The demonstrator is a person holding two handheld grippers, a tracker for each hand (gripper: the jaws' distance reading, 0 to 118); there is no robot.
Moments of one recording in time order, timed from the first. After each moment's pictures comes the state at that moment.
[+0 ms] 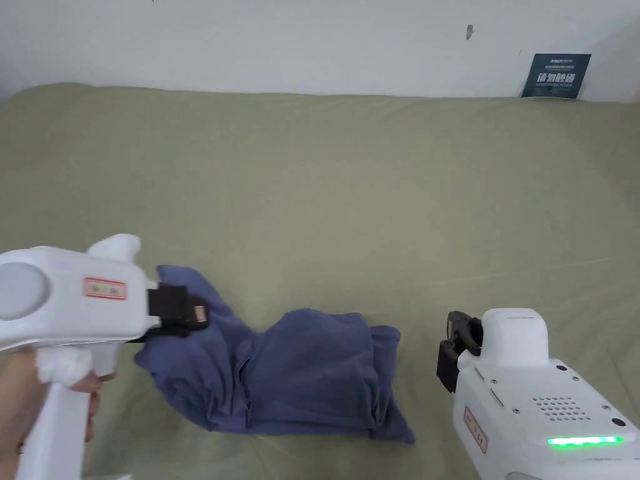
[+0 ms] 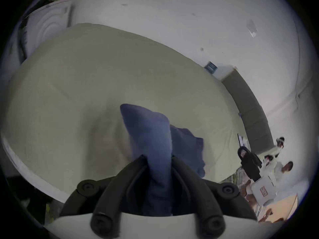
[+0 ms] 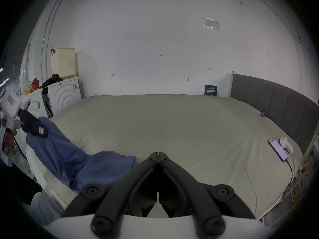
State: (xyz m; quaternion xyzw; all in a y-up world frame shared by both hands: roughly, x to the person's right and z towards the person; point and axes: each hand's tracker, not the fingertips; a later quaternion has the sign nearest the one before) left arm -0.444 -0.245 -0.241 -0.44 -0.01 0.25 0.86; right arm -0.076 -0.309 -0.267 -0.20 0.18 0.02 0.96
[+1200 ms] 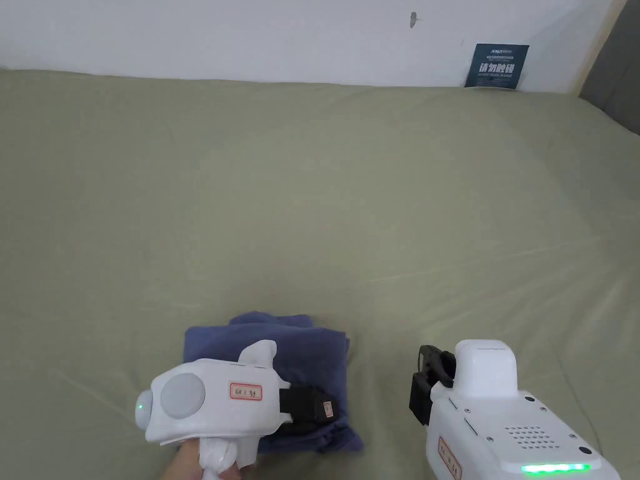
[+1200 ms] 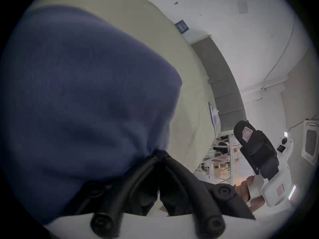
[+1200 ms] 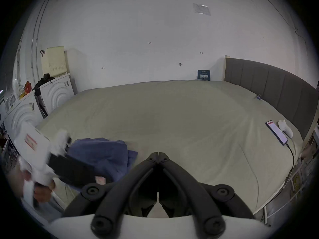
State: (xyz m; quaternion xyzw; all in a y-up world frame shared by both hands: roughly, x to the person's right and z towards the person) left arm -0.319 -0.433 -0.311 -0.50 -0.22 0.36 0.76; right arm -0.046 -0.339 -0.276 -0.26 0.14 0.00 0.95
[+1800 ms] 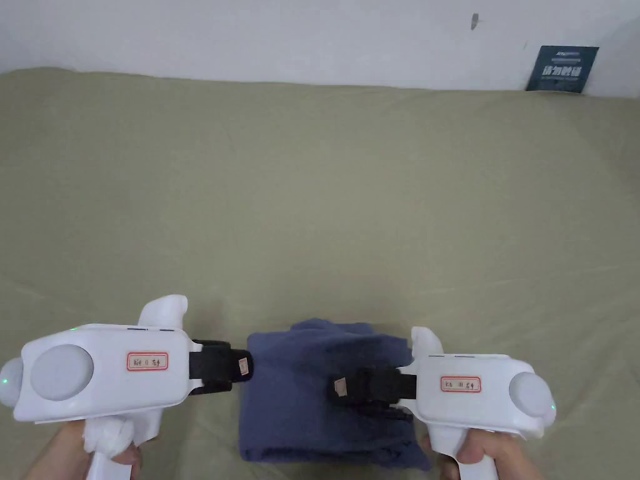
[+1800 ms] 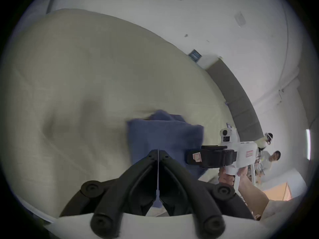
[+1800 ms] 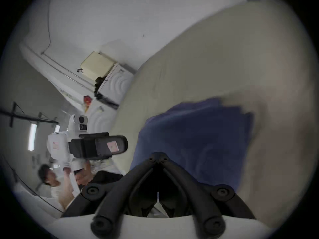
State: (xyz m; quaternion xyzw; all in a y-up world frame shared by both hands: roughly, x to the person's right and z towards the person) left arm -0.469 -0.336 -0.259 -0.44 -0.09 0.29 0.84; right arm -0.117 -0.431 -0.395 -0.54 0.46 -0.29 0.65
